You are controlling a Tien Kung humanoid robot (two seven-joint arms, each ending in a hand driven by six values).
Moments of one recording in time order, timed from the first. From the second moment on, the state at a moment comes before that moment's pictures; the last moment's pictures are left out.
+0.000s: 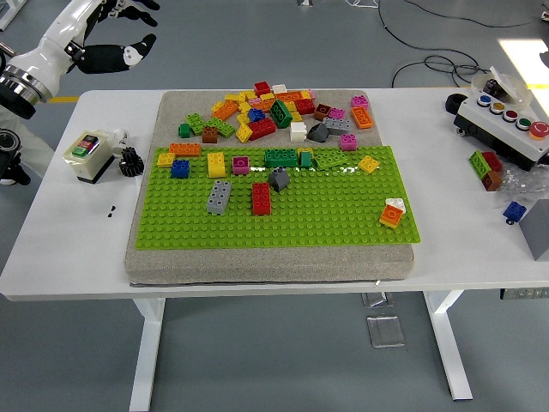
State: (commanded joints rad) left arm -0.79 0.40 -1.24 -1.06 1.64 -0.20 -0.23; right arm 0.04 -0.11 1.39 0.18 -1.48 0.06 -0.03
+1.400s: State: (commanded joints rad) left arm -0.81 0.28 -0.98 -0.87 1.93 -0.32 -0.19; right arm 0.04 -0.11 1.39 0.18 -1.47 0.06 -0.03
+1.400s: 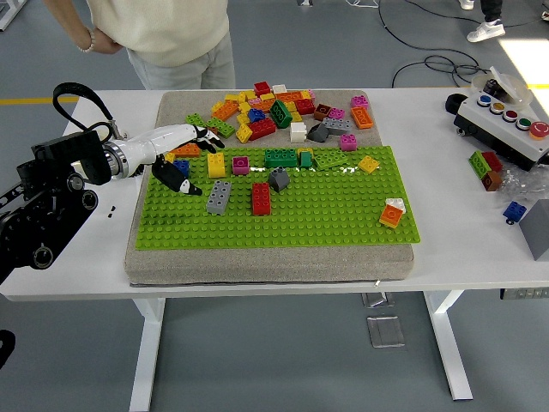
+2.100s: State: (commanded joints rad) left arm -0.84 0.23 -0.92 -0.79 1.94 -0.28 -0.20; right arm 0.04 -0.11 1.37 0.18 -1.47 0.06 -0.03
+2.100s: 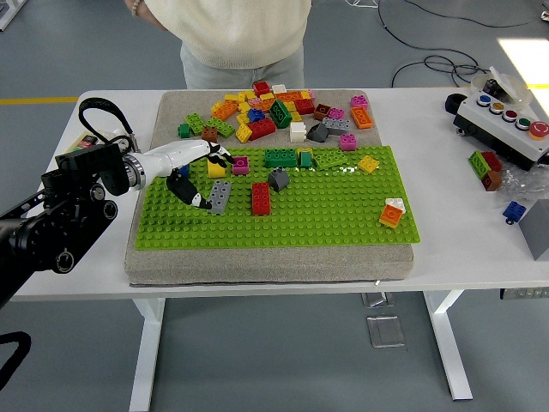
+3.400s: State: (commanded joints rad) left arm -0.91 0.19 -0.76 -0.65 1.96 -0.21 -0.22; right arm 0.04 -0.11 1.38 0.18 -1.46 0.06 -0.03
